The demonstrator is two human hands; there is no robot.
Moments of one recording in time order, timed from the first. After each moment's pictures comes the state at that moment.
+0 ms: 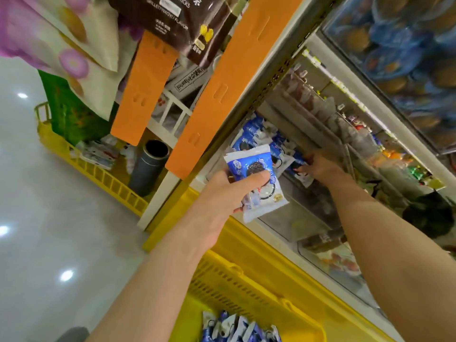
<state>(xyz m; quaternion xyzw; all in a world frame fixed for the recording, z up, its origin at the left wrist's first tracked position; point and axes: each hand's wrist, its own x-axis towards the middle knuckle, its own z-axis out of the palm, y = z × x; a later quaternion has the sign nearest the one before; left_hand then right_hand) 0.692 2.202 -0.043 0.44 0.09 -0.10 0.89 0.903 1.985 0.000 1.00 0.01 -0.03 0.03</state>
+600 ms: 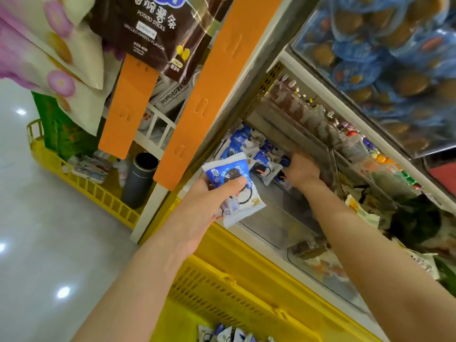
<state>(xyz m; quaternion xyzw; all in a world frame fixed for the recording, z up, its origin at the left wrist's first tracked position) 0.691 2.205 -0.043 0.44 0.07 -0.07 0.89 0.885 2.015 -0.004 0.99 0.03 0.09 0.08</state>
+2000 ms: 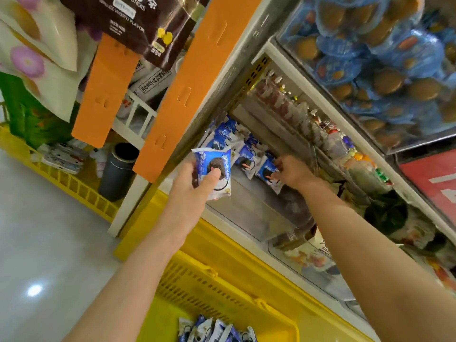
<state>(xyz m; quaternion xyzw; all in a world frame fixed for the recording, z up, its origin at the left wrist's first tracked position) 0.701 2.187 -0.056 0.54 0.09 0.08 0.84 0.880 1.985 0.008 0.99 0.07 -0.03 0.09</state>
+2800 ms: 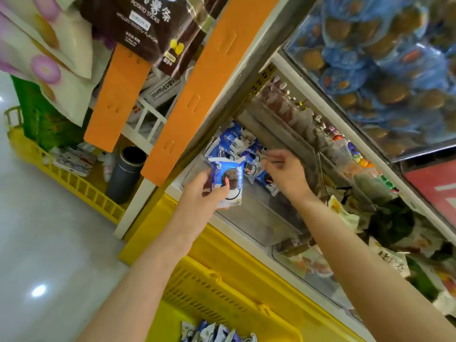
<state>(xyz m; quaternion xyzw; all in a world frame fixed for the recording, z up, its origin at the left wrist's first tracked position) 0.697 2.188 -0.060 0.52 0.02 0.04 0.86 0.824 2.037 0.011 0.96 0.09 0.06 -0.25</state>
